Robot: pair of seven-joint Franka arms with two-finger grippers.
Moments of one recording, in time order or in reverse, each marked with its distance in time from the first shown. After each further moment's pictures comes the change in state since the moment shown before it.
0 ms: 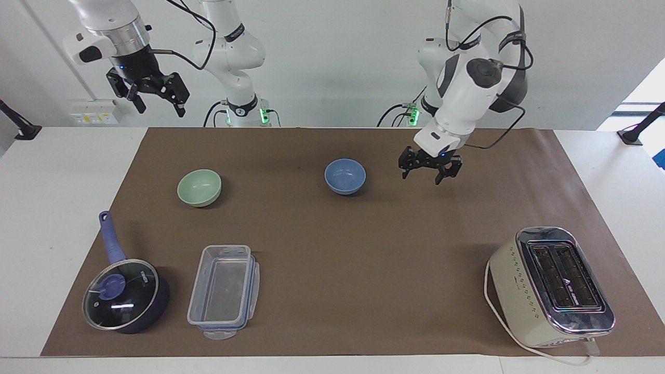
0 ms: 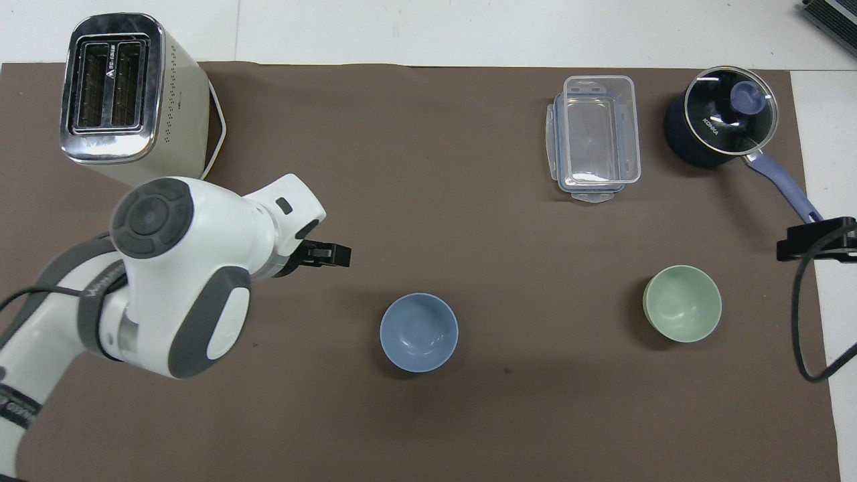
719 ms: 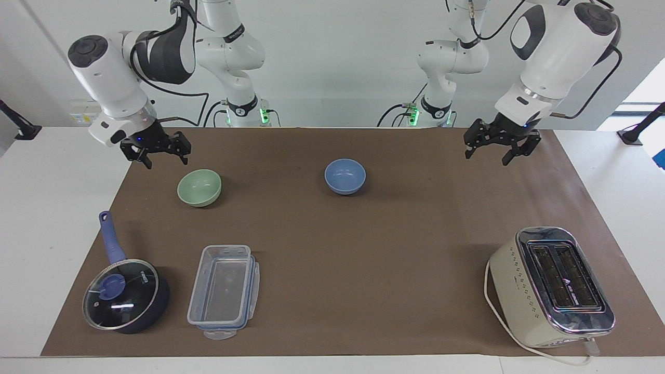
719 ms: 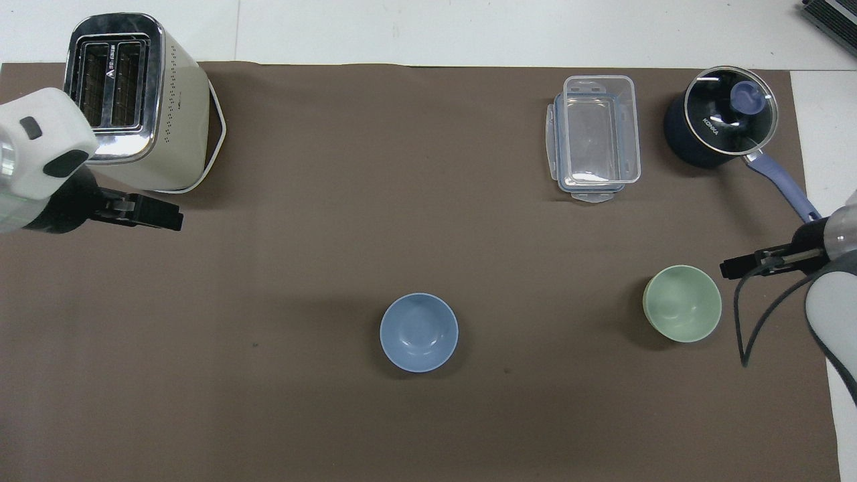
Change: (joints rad) left arm 0.202 -0.012 0.003 0.230 0.027 -0.250 0.176; right arm -0.108 0.028 -0.002 -0.453 0.025 0.459 -0.443
